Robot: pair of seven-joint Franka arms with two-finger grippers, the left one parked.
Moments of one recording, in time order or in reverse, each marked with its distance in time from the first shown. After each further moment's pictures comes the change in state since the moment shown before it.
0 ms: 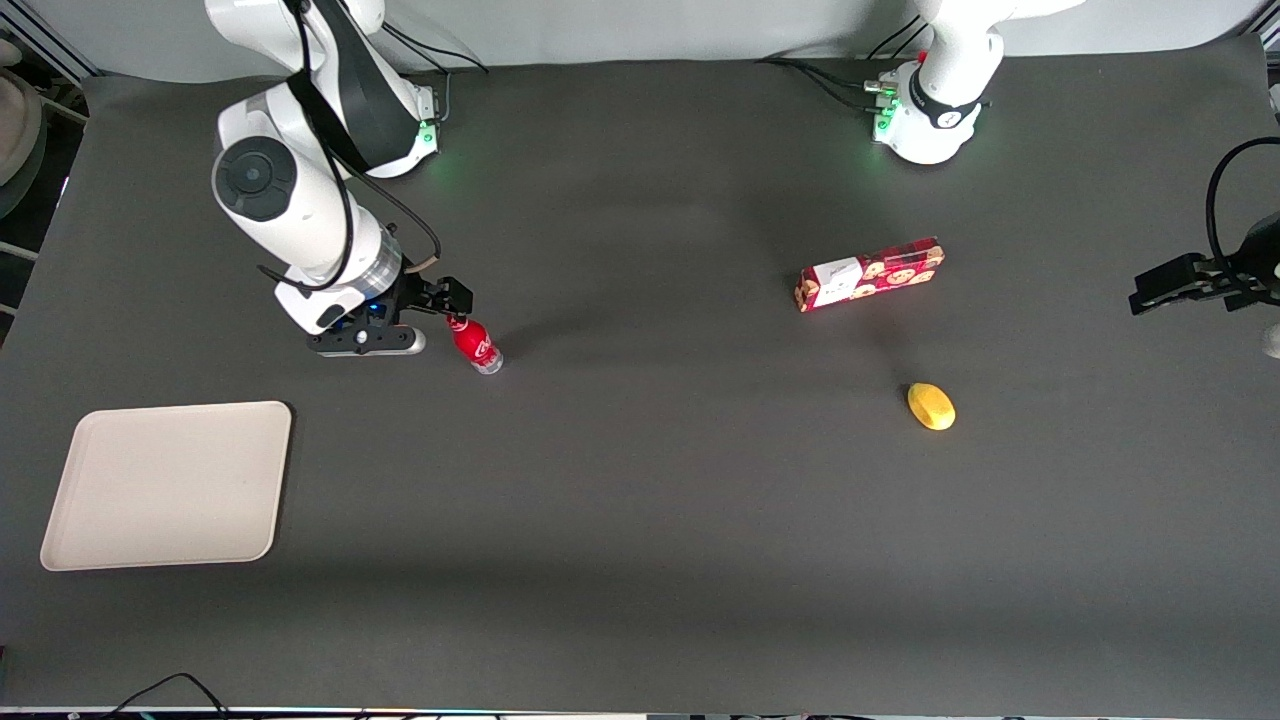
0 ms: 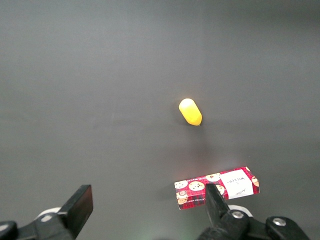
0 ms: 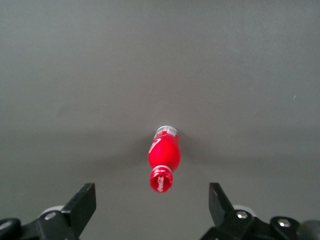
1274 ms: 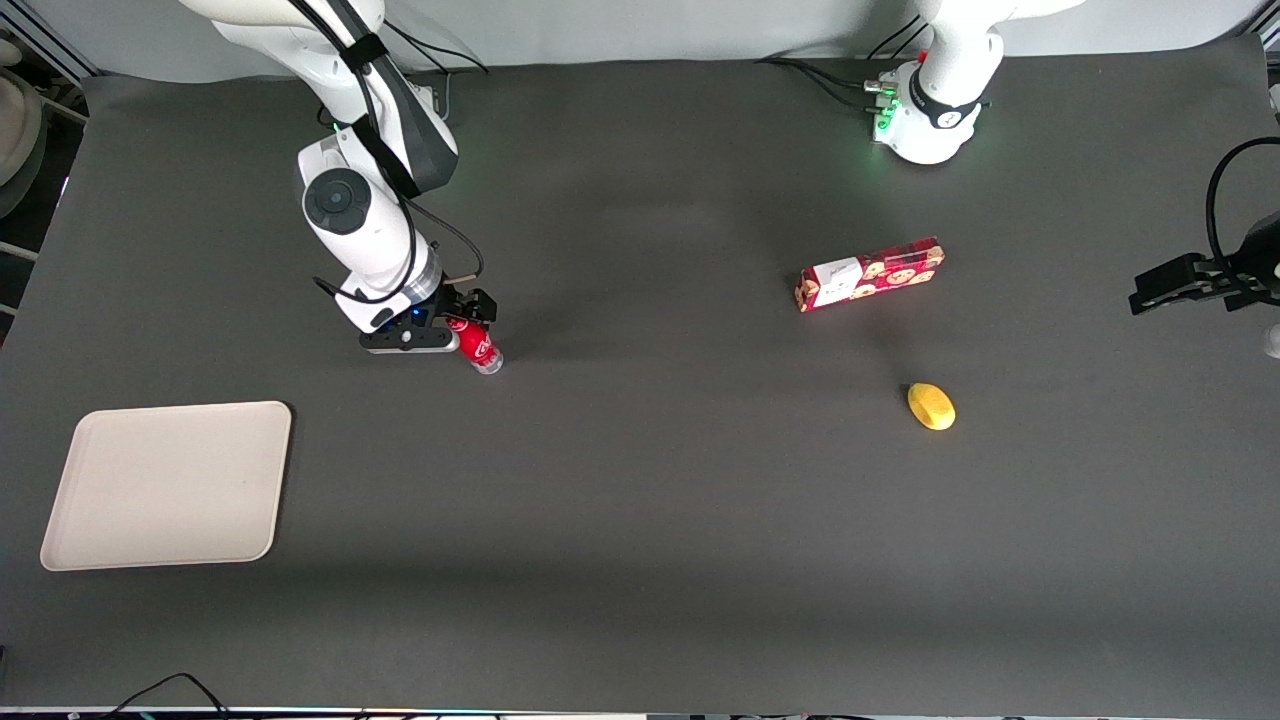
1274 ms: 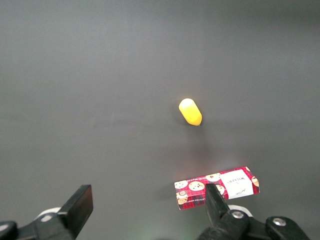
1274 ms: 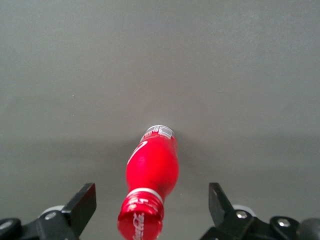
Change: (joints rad) arm -0.017 0.036 0.050 -0.283 -0.054 0.355 0.060
